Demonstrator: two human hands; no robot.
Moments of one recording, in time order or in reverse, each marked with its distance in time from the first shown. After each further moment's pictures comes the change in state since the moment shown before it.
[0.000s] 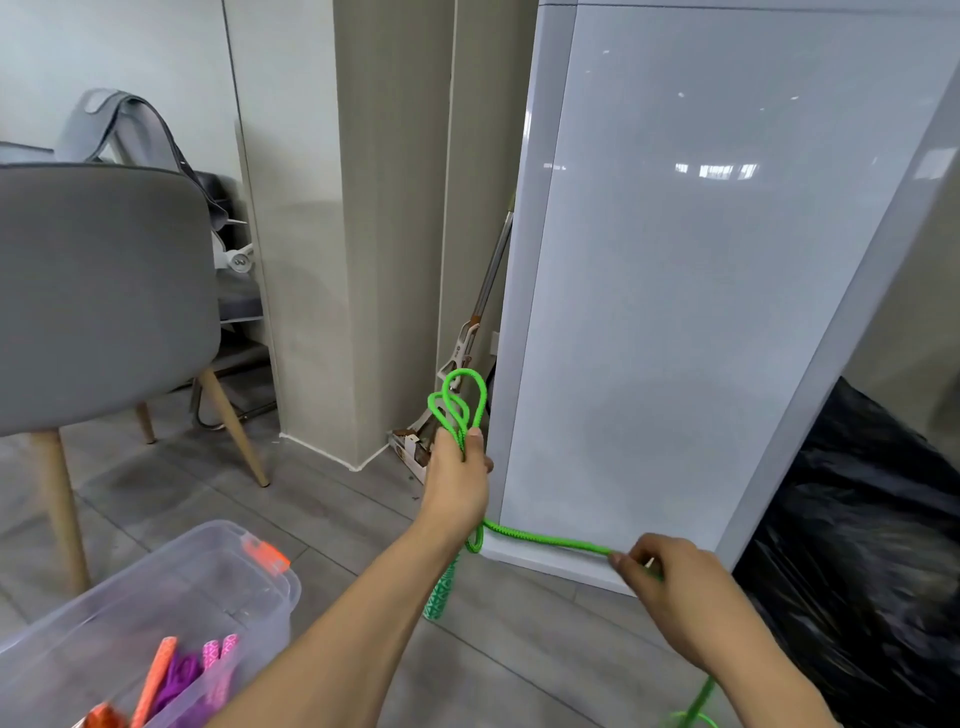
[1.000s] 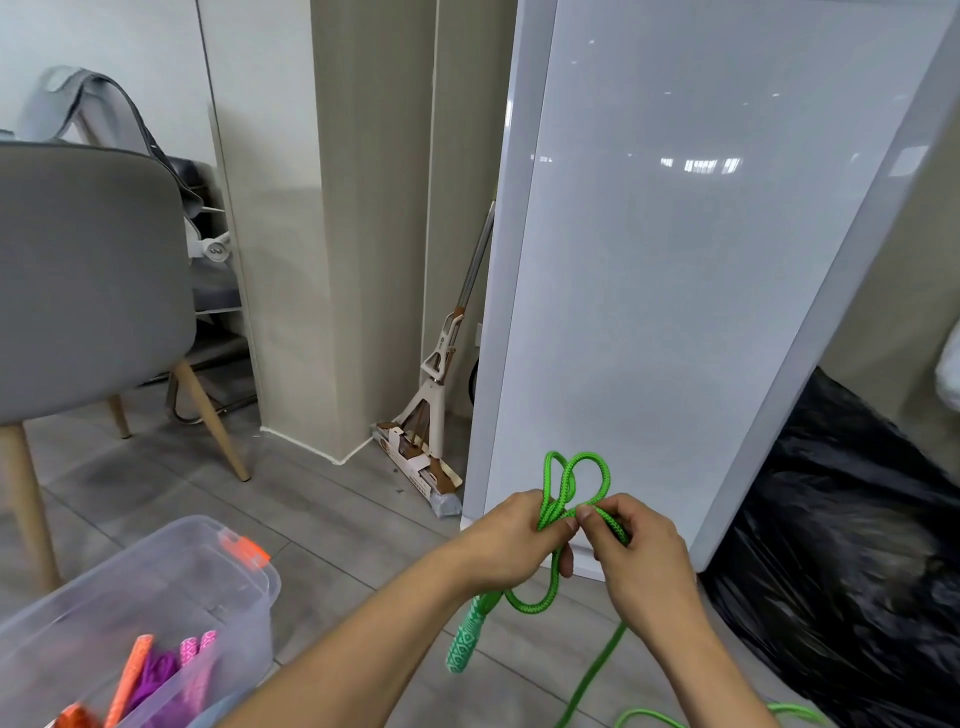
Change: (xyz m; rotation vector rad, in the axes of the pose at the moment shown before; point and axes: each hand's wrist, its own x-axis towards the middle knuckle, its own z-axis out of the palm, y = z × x) left_hand -0.056 0.013 0.027 0.359 -0.784 0.132; right_hand 0.001 -0.025 0.010 0.502 0.203 -0.027
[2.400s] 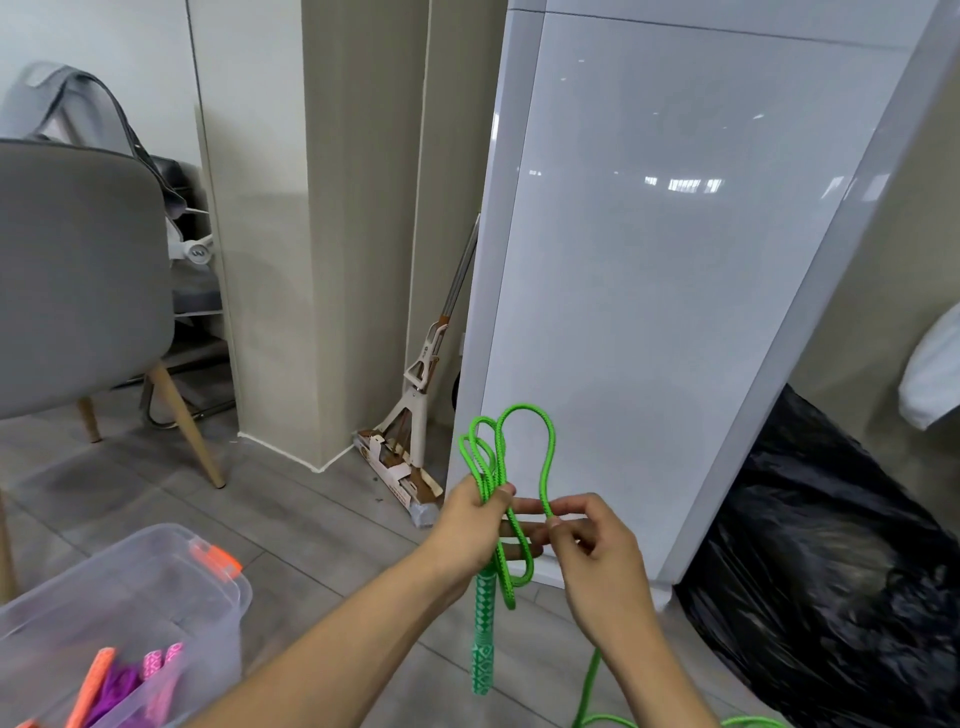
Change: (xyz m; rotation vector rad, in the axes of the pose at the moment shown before) left_hand 0.012 0.003 0.007 -0.875 0.356 -0.155; right_hand -0.005 -0.007 0.008 0.215 -0.020 -0.002
